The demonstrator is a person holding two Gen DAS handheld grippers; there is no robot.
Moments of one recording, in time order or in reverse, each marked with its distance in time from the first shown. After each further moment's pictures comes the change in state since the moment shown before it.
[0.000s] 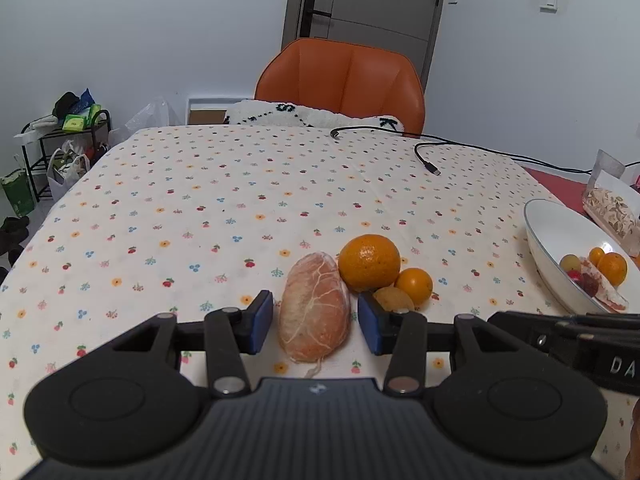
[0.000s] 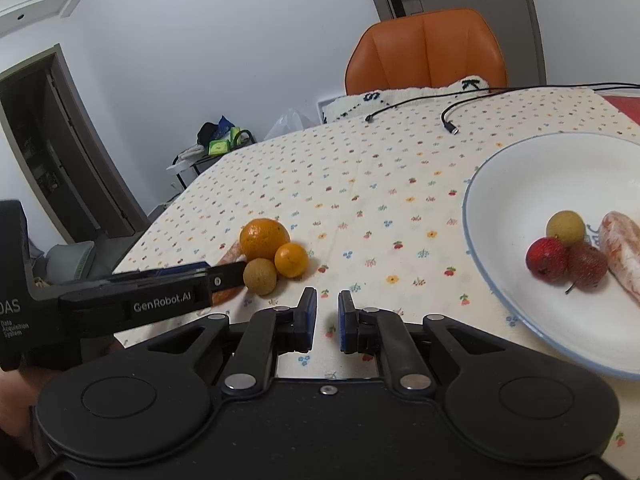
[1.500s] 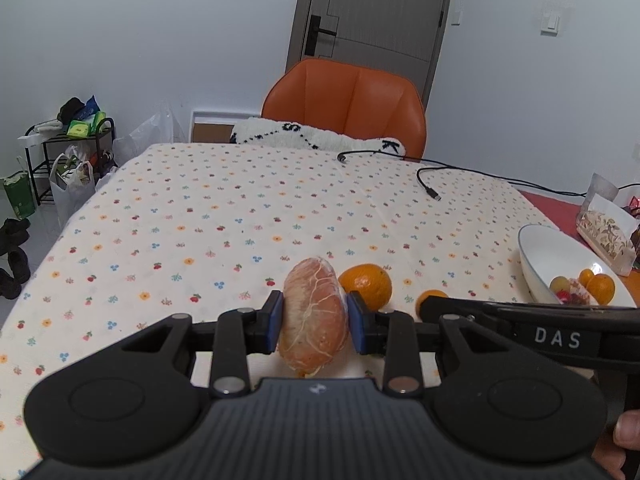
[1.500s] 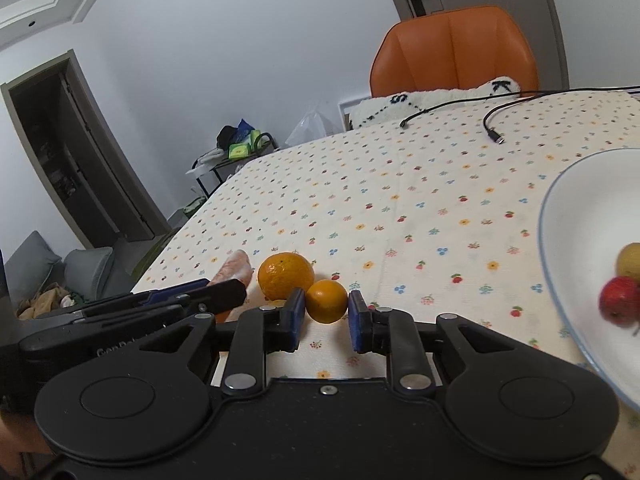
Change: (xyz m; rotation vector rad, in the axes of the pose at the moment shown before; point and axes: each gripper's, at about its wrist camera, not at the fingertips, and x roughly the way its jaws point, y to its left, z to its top) left arm -0.024 0.014 0.008 -0.029 -0.054 -0.014; right arm 0.023 0.017 0.019 0.009 -0.014 0.068
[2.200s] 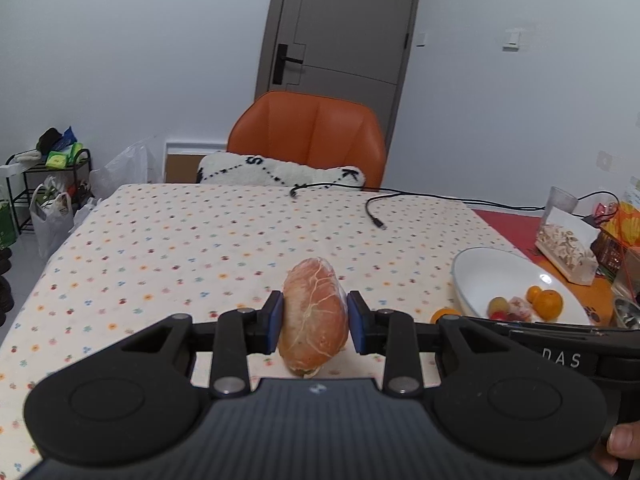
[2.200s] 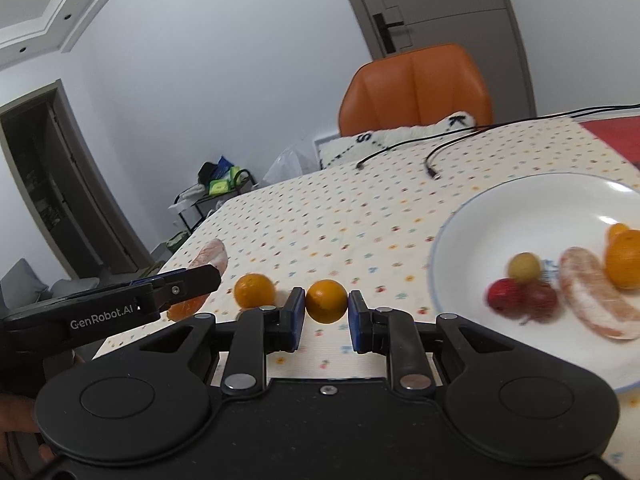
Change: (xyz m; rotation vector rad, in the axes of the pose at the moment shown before) left arm -0.032 -0.044 0.012 0.044 -0.074 -0.076; right arm -0.063 -0.027 -0.004 0.025 -0.114 -0.070
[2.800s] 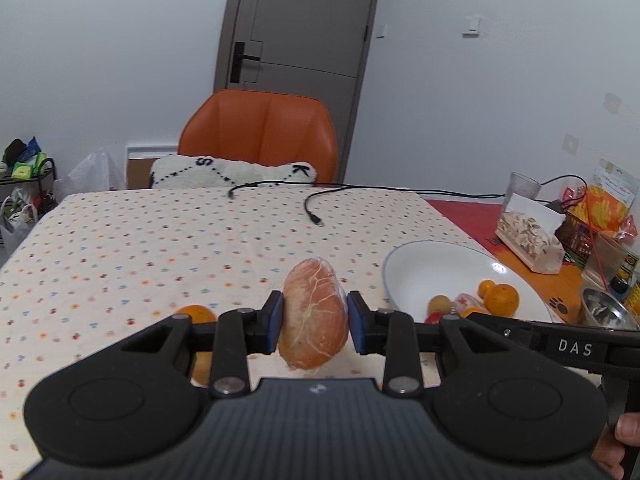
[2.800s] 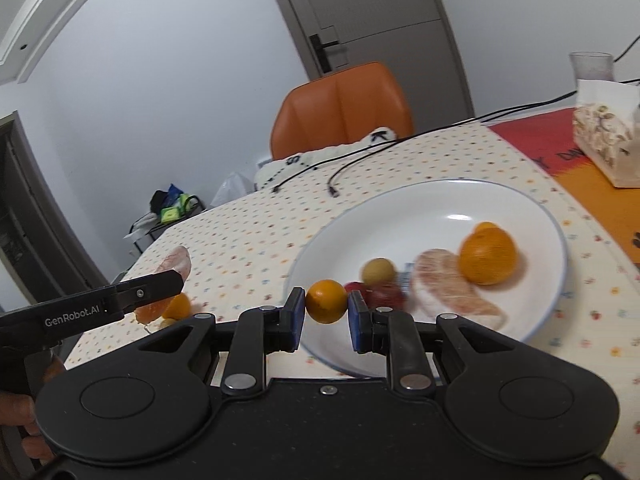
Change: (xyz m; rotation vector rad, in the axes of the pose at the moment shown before) left arm 0.015 -0.055 -0.001 0.051 0.014 -0.088; right arm -0.044 -0.062 -0.008 0.076 -0.057 -0.138
